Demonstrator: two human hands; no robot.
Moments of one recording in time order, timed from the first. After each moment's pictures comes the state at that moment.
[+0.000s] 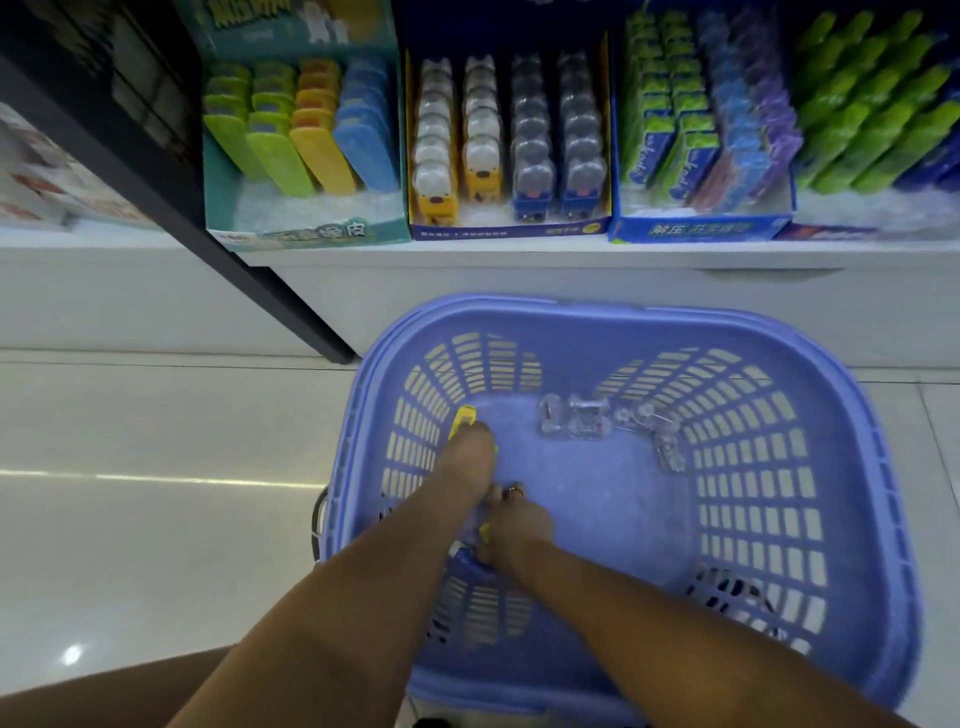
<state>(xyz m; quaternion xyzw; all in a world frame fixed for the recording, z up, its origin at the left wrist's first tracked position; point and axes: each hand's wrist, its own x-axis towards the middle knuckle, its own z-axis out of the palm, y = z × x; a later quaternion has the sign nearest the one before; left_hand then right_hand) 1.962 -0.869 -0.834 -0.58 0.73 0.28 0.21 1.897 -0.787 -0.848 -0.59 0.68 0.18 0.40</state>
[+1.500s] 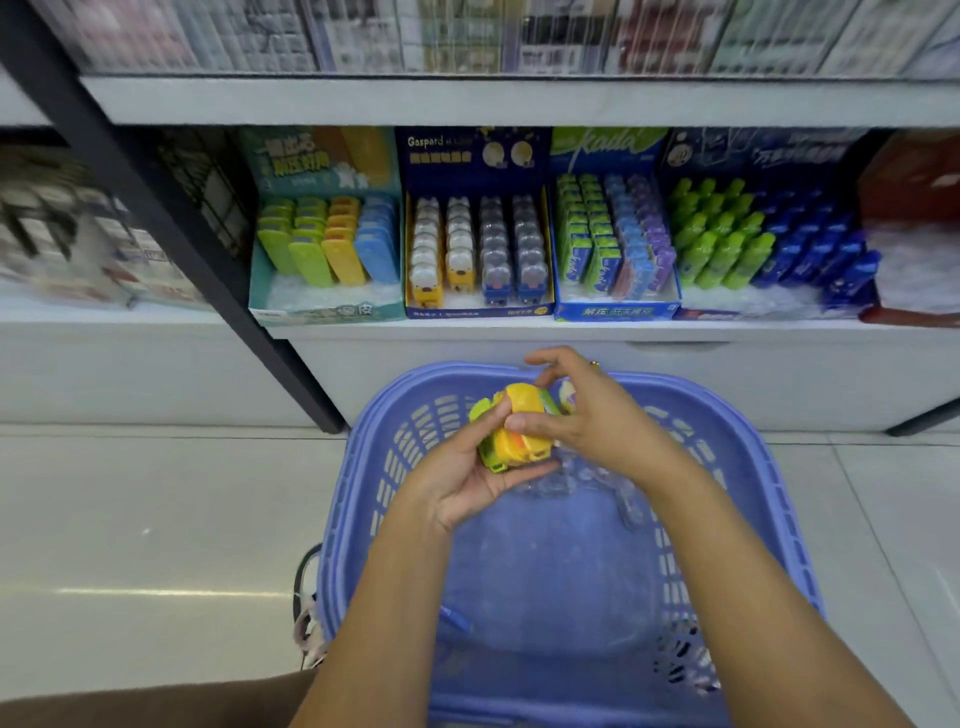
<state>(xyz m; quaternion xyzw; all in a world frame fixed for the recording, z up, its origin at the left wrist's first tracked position) 1.943 -0.861 -0.666 -0.32 0.15 0.88 -0.32 1.786 -0.853 -0.634 -0.60 0.62 -0.30 0.41</state>
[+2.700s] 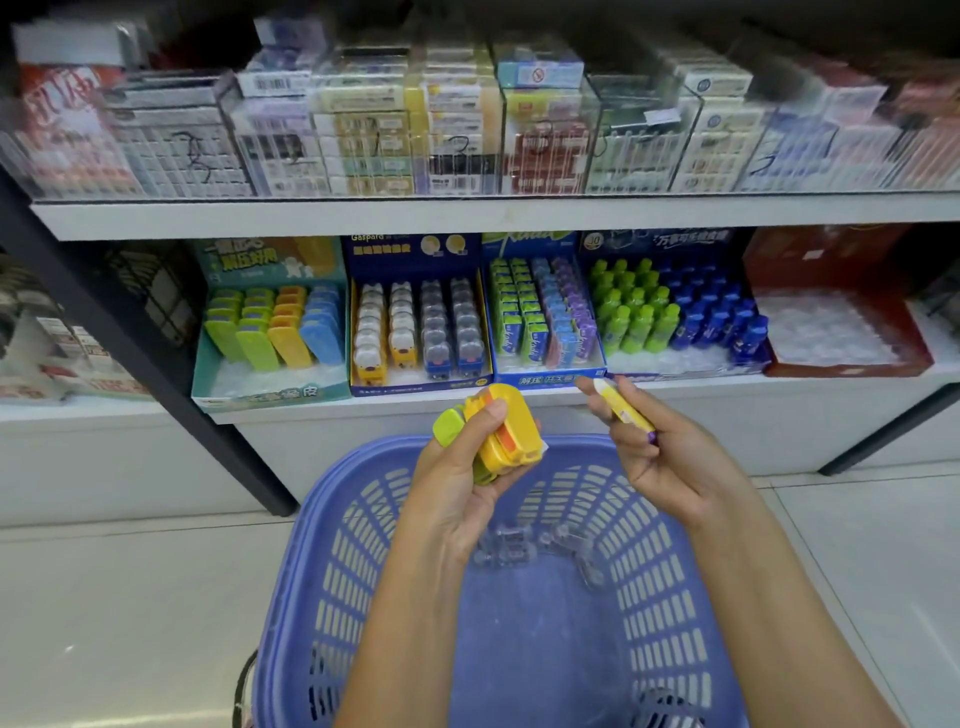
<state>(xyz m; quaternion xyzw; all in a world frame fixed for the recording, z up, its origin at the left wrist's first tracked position) 1.893 -0.866 -0.602 -0.34 0.21 0.80 -0.44 1.706 -0.833 -0.584 -0.11 0.38 -0.60 0.70</state>
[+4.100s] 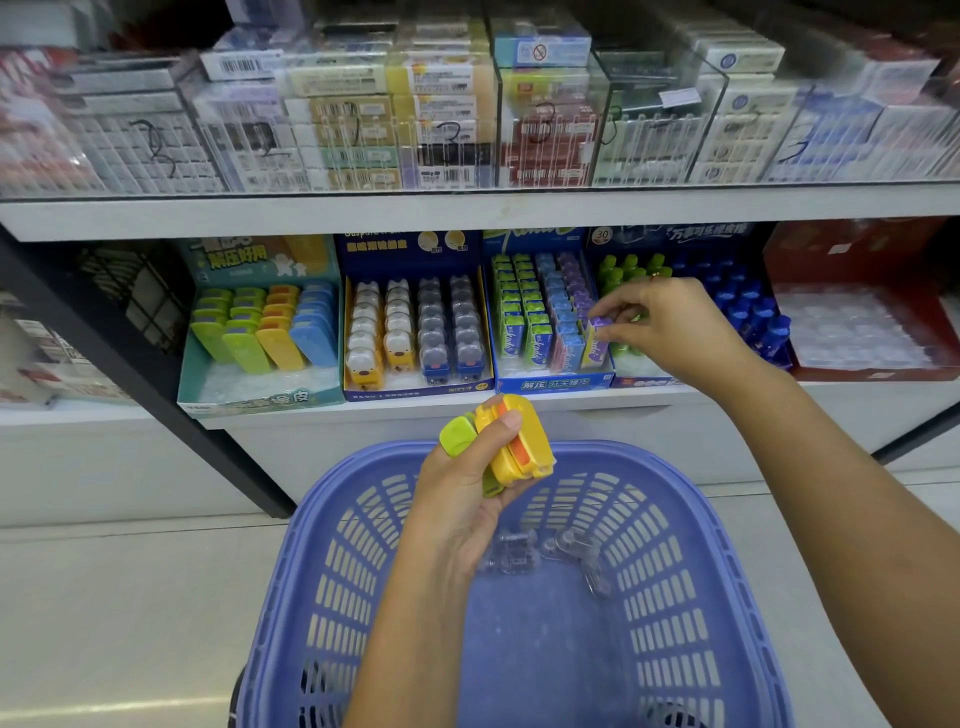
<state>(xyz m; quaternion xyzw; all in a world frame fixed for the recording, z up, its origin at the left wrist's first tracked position) 1.883 -0.872 -0.609 -0.40 0.22 0.78 -0.42 1.655 -0.923 -0.548 -0.69 0.67 -0.26 0.12</state>
